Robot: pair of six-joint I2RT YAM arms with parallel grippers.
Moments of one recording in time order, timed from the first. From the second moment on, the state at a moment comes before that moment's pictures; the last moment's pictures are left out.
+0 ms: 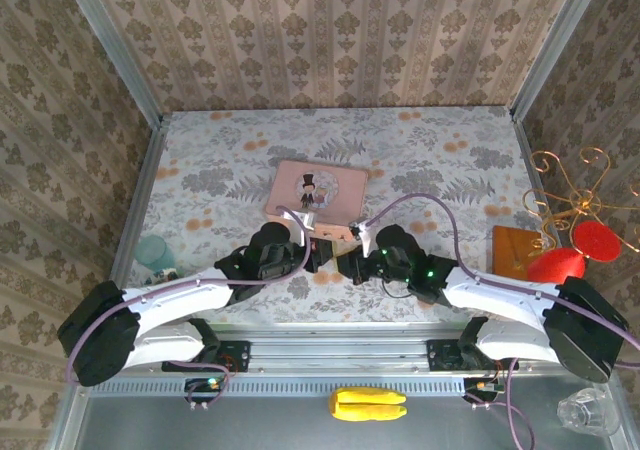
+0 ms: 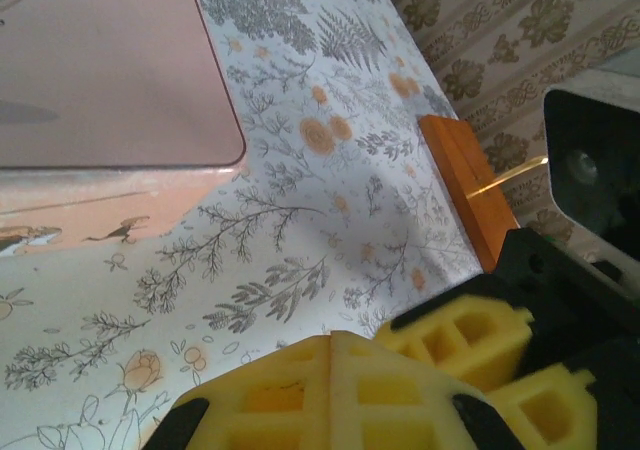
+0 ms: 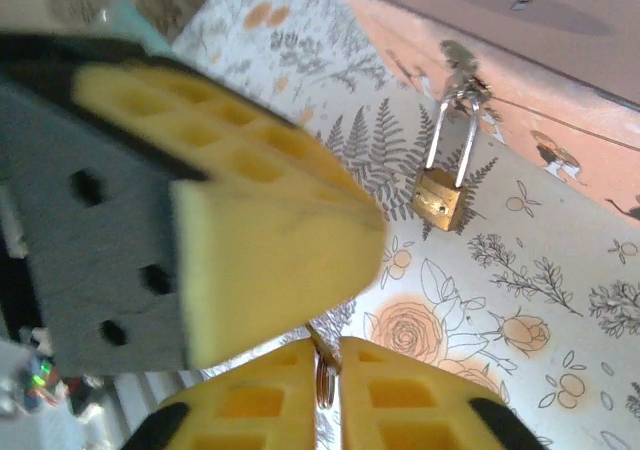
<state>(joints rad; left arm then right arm) -0.94 1.17 0.49 0.29 0.18 -0.72 0.83 1.17 0.49 0.19 -0.20 0.53</state>
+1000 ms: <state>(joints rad) -0.91 1.21 0.39 0.78 0.16 -0.98 0.73 1.10 0.30 0.76 -0.30 0.91</state>
